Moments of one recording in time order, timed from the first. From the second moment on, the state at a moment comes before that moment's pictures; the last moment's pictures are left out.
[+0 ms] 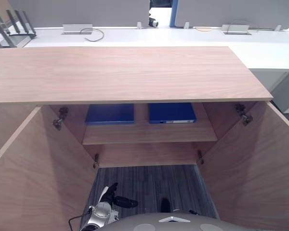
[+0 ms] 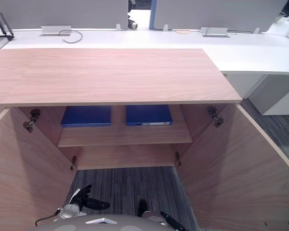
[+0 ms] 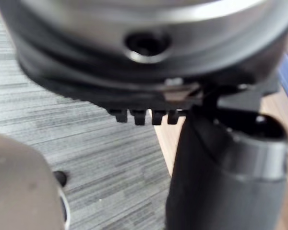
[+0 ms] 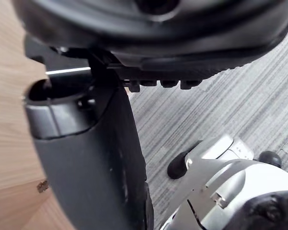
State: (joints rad) left arm 0.04 0.06 0.02 1.09 0.27 -0.06 0.07; right arm 0.12 -0.02 -0.58 1.17 0.17 0.04 -0.09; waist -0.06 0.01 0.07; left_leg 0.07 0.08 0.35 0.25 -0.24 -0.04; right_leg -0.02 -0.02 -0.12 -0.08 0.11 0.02
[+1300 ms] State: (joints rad) left arm 0.07 -0.01 0.25 1.04 0.20 -0.06 0.10; right arm 0.20 -0.02 -0.50 1.02 0.16 0.03 -0.10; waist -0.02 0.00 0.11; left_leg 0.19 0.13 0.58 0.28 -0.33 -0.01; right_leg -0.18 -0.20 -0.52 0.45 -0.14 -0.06
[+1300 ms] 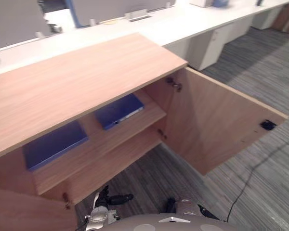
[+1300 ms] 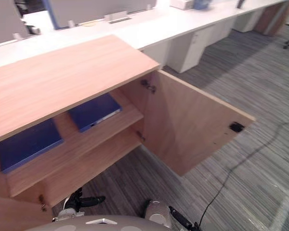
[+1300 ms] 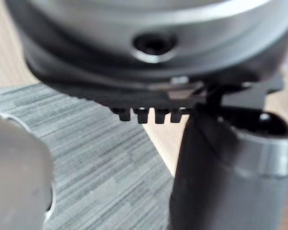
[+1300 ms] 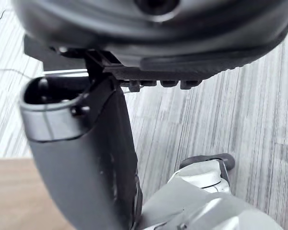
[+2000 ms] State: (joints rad) left arm 0.06 0.05 0.25 1.08 0.15 -0.06 0.11; right arm 0.09 -0.02 -0.64 1.21 0.11 0.05 -0.07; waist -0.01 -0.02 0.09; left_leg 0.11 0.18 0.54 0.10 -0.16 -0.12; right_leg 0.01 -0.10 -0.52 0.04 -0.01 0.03
